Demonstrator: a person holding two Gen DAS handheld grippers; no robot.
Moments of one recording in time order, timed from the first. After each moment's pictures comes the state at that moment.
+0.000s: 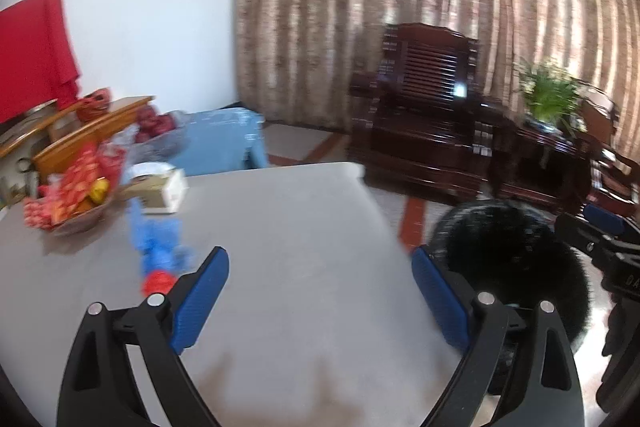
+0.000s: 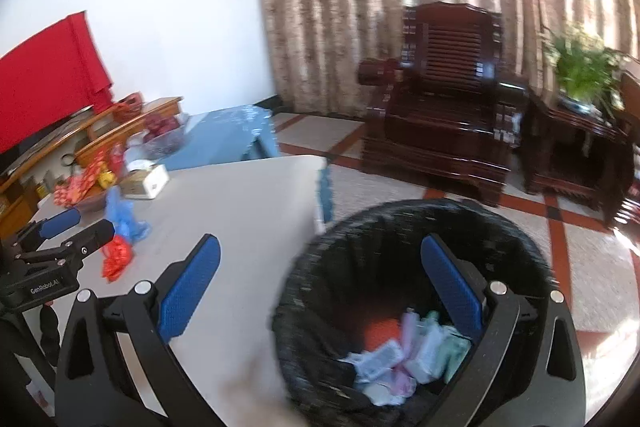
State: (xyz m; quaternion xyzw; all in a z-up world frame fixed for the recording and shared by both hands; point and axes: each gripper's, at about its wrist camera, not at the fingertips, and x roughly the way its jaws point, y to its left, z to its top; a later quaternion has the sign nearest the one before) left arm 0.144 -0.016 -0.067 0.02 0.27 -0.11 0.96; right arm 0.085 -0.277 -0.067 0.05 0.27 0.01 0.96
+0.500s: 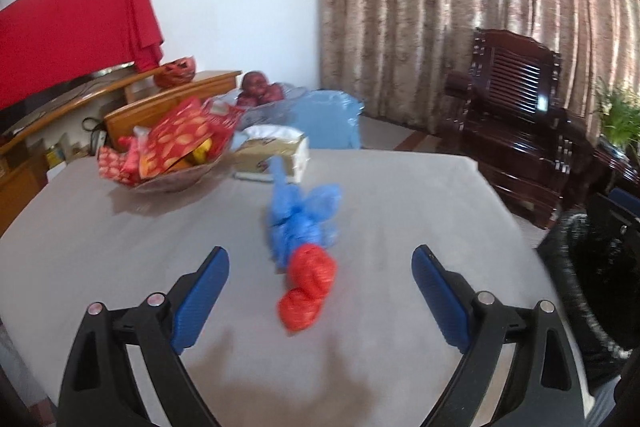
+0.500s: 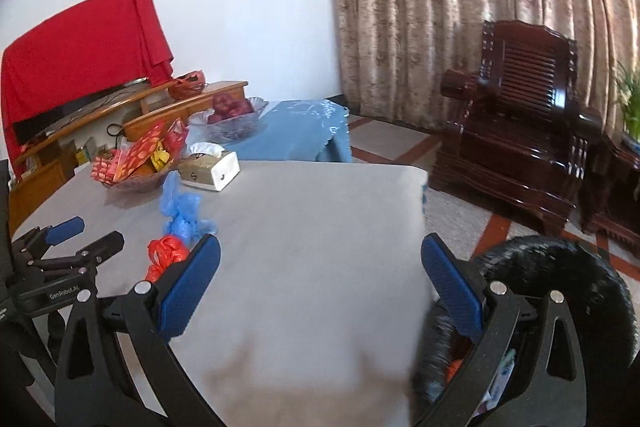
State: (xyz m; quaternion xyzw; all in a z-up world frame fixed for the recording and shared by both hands) left arm 0.165 0.109 -0.108 0.00 0.29 0.02 0.96; right arm 0.148 -0.154 -0.083 0.01 0.26 0.11 0.96
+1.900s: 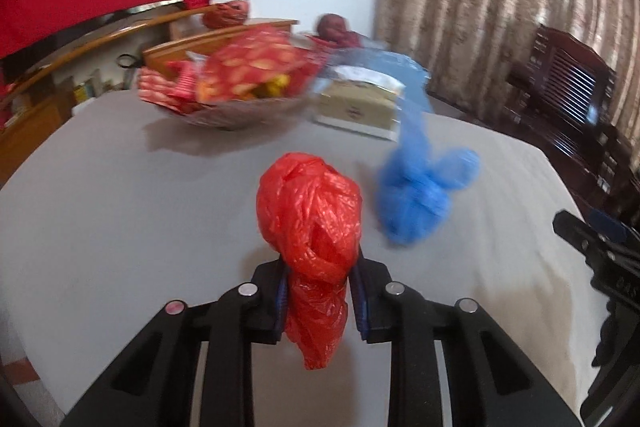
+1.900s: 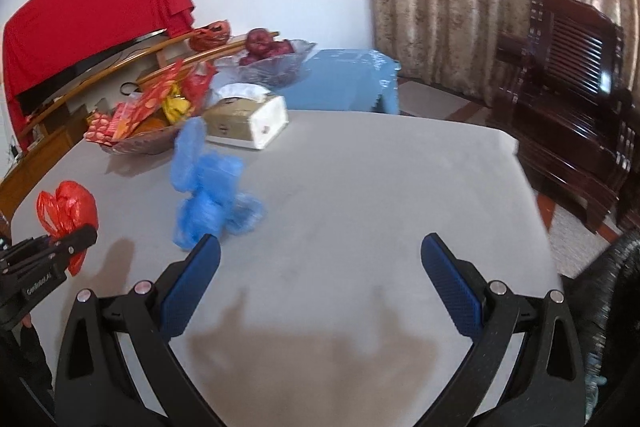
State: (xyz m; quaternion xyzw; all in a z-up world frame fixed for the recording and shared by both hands) left arm 0.195 0.207 -0.152 -0.06 0.35 0.09 0.93; right arm 0.232 -0.039 -0.152 -0.01 0.33 0.16 0.93
